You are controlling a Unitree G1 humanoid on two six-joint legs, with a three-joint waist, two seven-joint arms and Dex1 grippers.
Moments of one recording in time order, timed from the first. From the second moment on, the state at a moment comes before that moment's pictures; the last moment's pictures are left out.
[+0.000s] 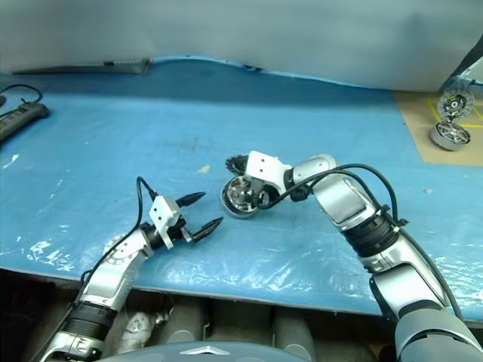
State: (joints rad) left arm -0.09 0.32 -0.09 0.10 -0.22 -0.15 -0.80; right arm -0.72 -0.58 0.47 -0.08 0.04 0.64 1.05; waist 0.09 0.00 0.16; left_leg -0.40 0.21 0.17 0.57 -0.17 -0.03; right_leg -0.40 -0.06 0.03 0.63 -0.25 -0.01
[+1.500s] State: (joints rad) left arm -0.09 0.32 -0.09 0.10 -0.22 -0.14 -0.80; right arm -0.58 -0.44 0.34 -0.10 0.18 0.79 0.83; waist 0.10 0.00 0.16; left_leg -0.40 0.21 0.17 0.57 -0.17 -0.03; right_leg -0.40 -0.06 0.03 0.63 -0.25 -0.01
